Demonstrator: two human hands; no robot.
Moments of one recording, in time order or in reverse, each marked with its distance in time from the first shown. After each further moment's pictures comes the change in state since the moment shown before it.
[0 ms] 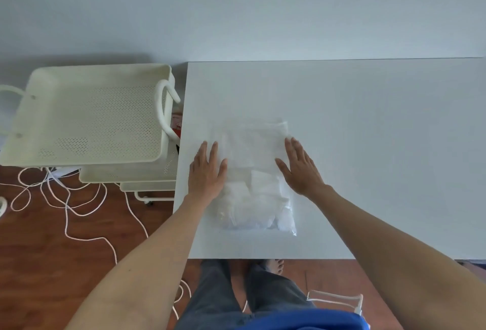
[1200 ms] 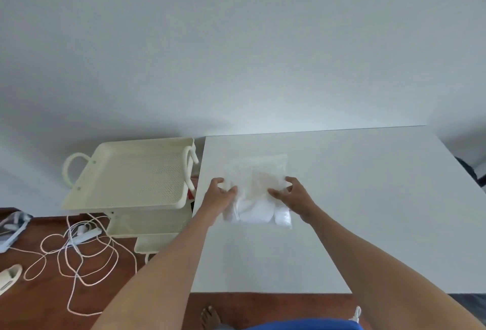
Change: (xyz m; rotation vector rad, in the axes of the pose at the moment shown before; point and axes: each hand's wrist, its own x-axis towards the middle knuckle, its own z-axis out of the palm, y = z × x) left_hand -0.042 0.071 -0.106 -0.751 -0.004 -0.236; right_hand -0.077 -0.063 -0.098 0.881 0.077 0.149
